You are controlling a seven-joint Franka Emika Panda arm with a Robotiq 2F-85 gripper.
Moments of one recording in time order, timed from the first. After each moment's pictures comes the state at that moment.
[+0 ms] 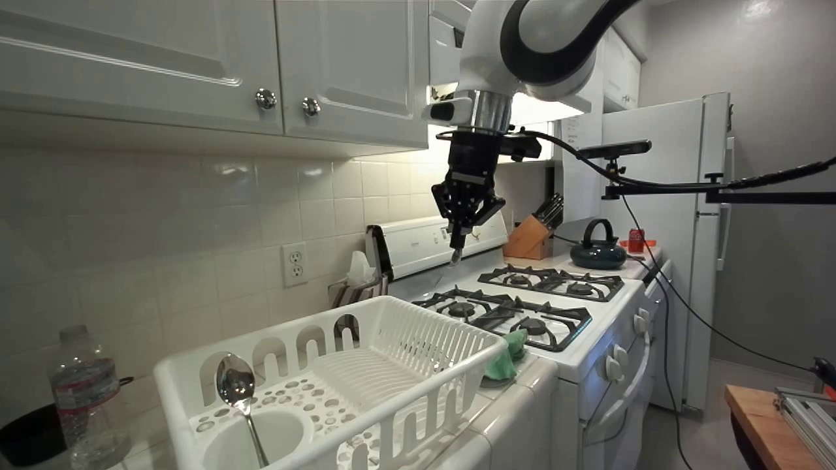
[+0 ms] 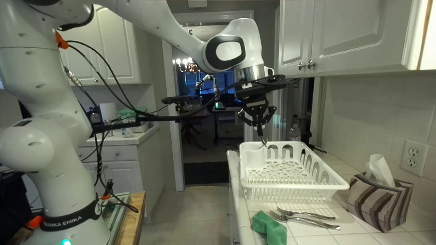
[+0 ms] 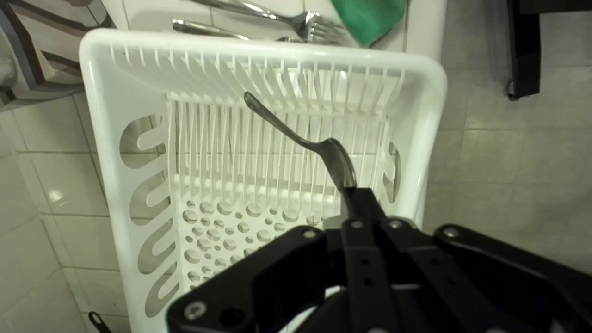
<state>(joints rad) 0.03 -0.07 0.00 -2.18 -0.02 2.32 -1.24</state>
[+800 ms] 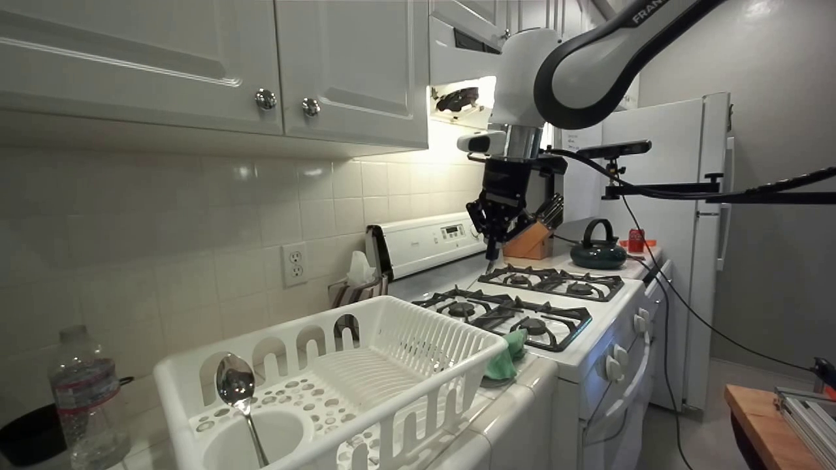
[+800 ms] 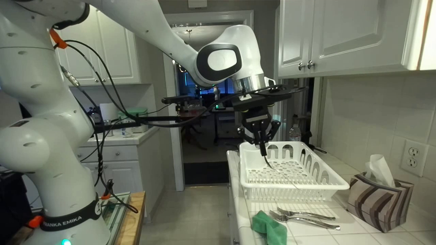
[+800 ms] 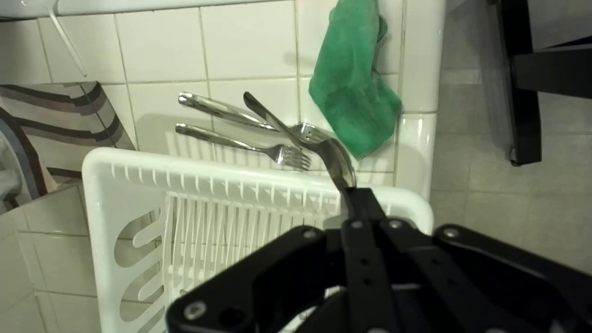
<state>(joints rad) -0.03 -0.12 -0.08 -2.33 -0.17 2.42 -1.27</state>
